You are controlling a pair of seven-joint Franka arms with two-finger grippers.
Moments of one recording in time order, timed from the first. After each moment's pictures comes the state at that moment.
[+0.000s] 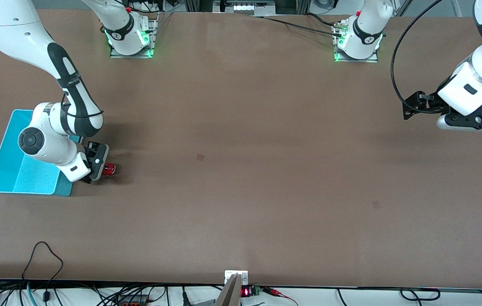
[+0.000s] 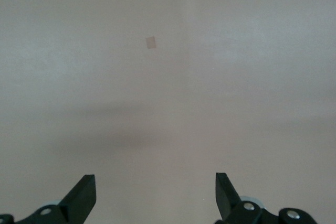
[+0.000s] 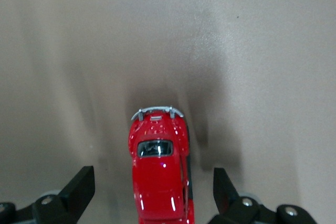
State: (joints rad) left arm -0.07 0.04 -0.04 -1.62 0.03 1.63 -0.06; right arm -0.05 0.54 0.03 -1.95 -0.05 2.43 -1.37
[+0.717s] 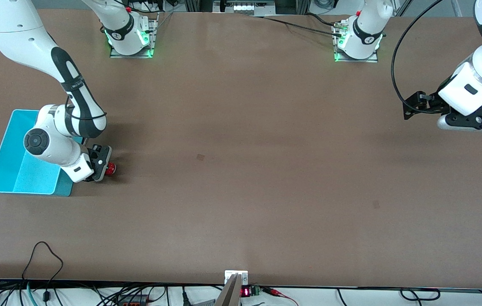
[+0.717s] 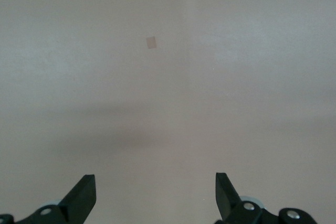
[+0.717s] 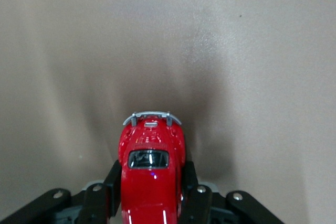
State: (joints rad) left arm -0.06 0.04 -0.04 -1.62 0.03 1.63 -0.06; right arm -0.05 0.57 0.03 -1.96 -0.05 2.47 -1.37
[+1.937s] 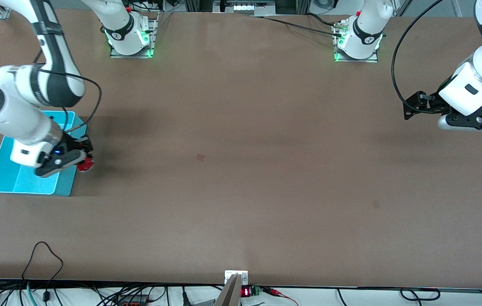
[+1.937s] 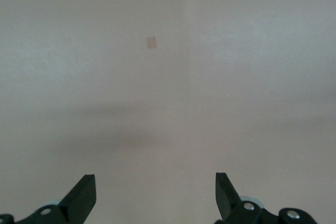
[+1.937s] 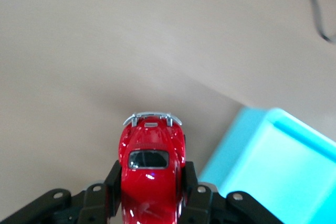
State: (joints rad) left arm -0.06 0.04 -0.04 -1.62 0.03 1.63 -0.06; right arm -0.01 0.22 -0.03 -1.94 -0.05 2.22 -0.47
